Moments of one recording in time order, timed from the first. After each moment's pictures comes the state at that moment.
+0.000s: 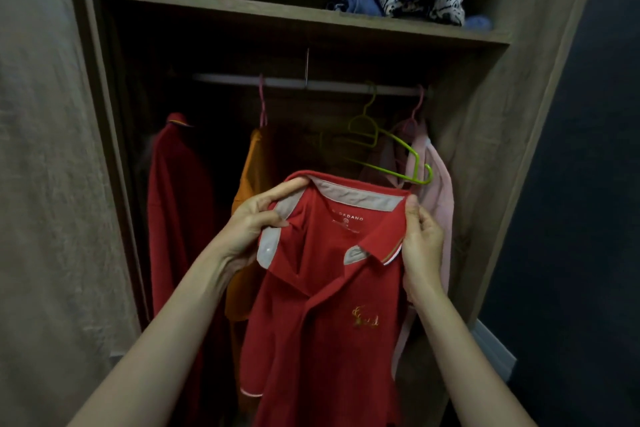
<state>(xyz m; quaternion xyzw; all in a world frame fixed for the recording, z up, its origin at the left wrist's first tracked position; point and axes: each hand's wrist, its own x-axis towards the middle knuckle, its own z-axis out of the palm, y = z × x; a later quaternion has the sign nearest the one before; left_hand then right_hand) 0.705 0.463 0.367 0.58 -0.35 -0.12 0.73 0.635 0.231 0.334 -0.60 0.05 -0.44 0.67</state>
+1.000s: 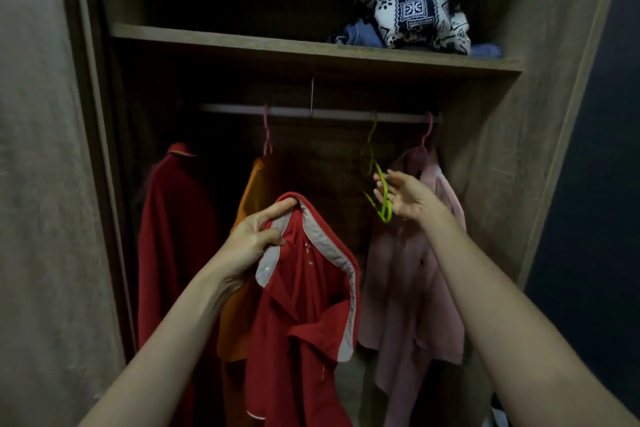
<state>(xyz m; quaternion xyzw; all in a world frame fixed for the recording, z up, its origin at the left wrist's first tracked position) 0.723 0.447 0.385 0.67 -0.26 -0.04 0.70 0.787 0.138 0.428 -0.52 0.05 -0.07 0.85</state>
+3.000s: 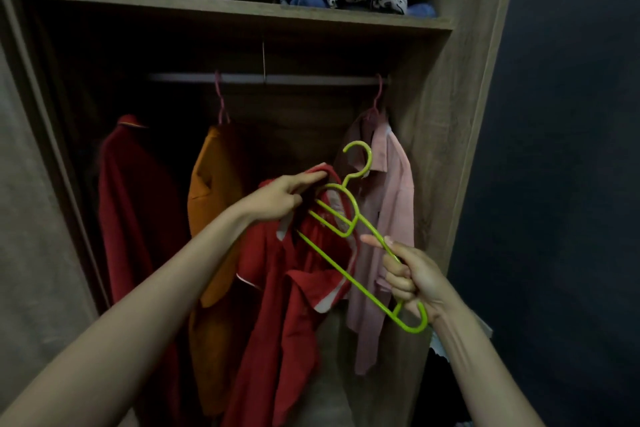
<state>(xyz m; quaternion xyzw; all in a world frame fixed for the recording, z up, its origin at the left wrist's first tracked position) 0.725 0.376 0.398 0.80 -0.47 -0.05 0.36 0.556 0.184 0.309 -0.54 0.04 -0.07 0.84</state>
